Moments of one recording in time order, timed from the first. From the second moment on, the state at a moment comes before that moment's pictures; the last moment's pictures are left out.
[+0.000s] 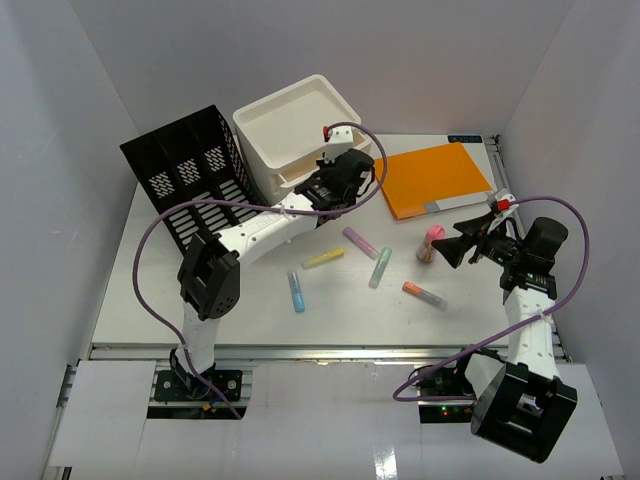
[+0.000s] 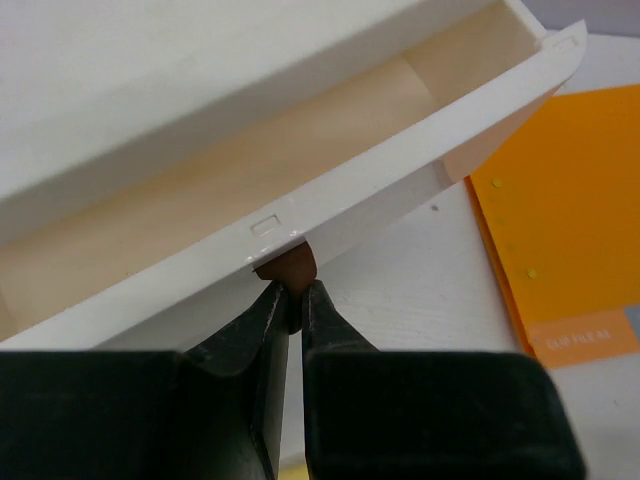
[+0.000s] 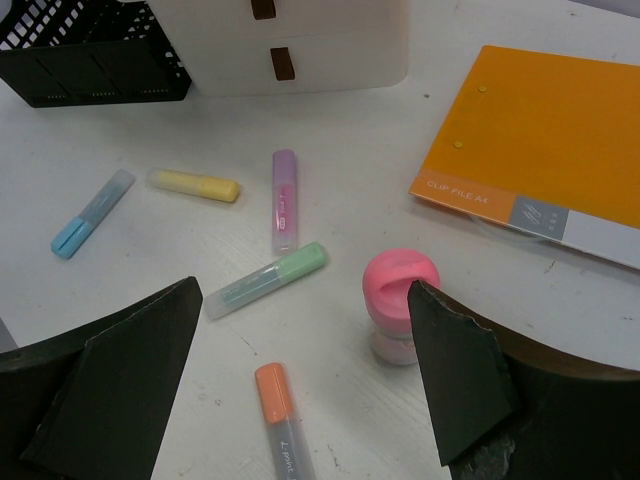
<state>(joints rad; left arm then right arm) -0.82 2.01 1.82 -0.36 -0.79 -0.46 -0.37 0.94 0.59 -0.03 -1.14 -0.19</state>
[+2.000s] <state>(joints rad) -0.90 0.70 0.71 -0.18 -0.27 -0.24 -0.02 1.10 0.65 -0.09 -0.49 -0.34</state>
